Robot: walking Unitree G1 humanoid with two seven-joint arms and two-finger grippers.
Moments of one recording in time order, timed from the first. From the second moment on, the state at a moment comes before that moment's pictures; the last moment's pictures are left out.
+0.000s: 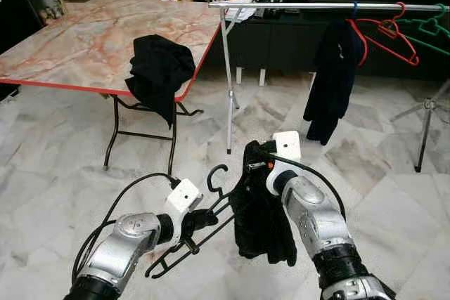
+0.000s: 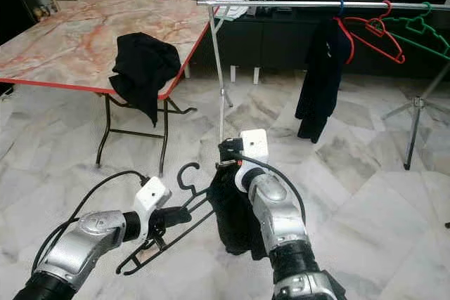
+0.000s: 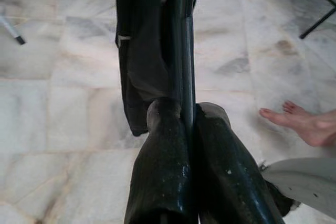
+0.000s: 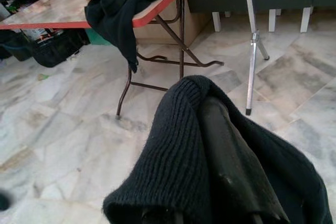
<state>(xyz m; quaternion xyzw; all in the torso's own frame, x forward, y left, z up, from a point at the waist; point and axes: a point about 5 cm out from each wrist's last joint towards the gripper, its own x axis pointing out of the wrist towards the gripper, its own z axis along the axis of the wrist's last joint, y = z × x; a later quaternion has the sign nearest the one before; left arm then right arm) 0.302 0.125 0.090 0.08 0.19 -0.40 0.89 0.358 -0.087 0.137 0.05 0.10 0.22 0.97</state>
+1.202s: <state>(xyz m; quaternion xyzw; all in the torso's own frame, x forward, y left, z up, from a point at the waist) 0.315 0.126 0.098 0.08 0.15 -0.36 0.92 0.343 -0.116 0.104 -0.09 0.16 0.24 0.95</state>
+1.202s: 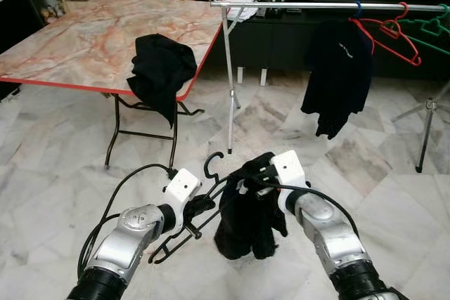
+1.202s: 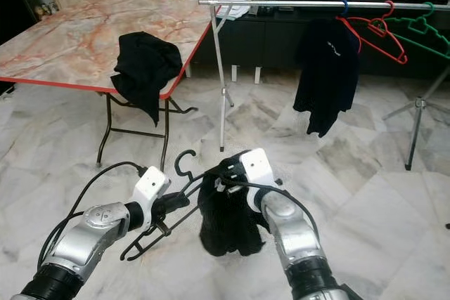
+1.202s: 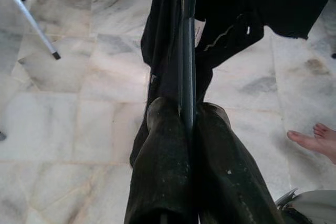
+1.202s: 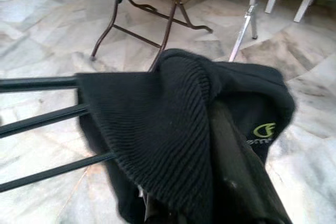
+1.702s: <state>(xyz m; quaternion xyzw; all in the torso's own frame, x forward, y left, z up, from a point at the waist) 0.314 0.128 0.097 0.08 0.15 -0.36 0.92 0.330 -0.093 0.126 -0.03 0.09 0.36 0.93</state>
